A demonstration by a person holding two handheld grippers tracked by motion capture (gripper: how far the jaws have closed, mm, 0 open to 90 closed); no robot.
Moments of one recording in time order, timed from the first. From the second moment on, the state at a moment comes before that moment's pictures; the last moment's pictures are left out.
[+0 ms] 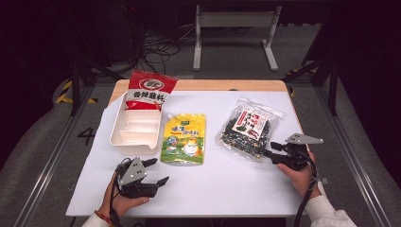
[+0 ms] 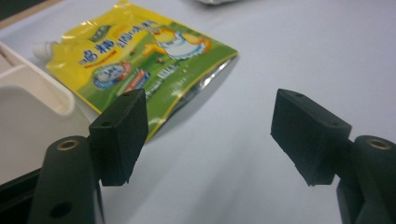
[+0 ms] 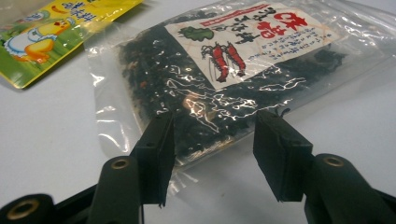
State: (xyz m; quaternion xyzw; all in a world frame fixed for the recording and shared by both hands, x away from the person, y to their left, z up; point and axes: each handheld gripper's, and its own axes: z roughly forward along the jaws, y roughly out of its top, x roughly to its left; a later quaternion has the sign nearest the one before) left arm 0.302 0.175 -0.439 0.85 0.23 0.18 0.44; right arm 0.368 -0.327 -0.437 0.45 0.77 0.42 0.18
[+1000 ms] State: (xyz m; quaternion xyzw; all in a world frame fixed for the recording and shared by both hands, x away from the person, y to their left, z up) left arm 0.311 0.172 -0.450 0.86 0.23 0.15 0.43; right arm 0.344 -0.299 -0.443 0.39 0.82 0.40 0.15
